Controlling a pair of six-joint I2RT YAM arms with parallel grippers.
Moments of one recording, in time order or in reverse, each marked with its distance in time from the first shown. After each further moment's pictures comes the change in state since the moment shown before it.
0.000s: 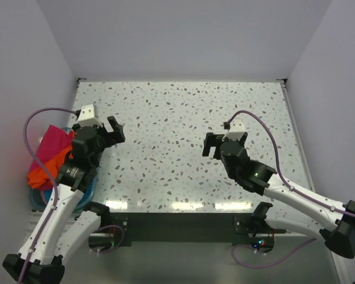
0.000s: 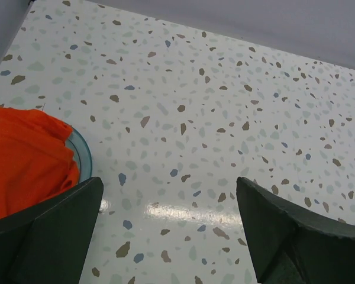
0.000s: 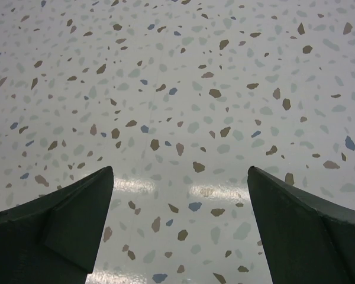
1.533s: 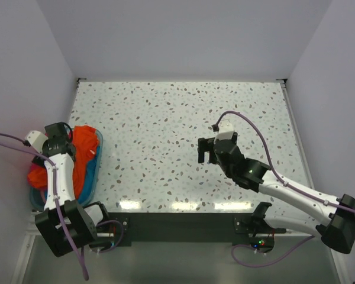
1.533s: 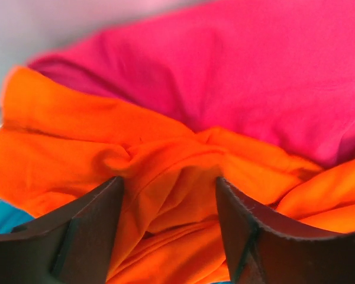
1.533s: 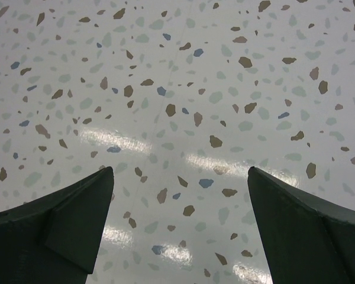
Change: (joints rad) left arm 0.714 0.373 0.033 -0.294 -0.311 -0.309; right arm 0.000 0.068 0.023 -0.059 -0.158 -0.042
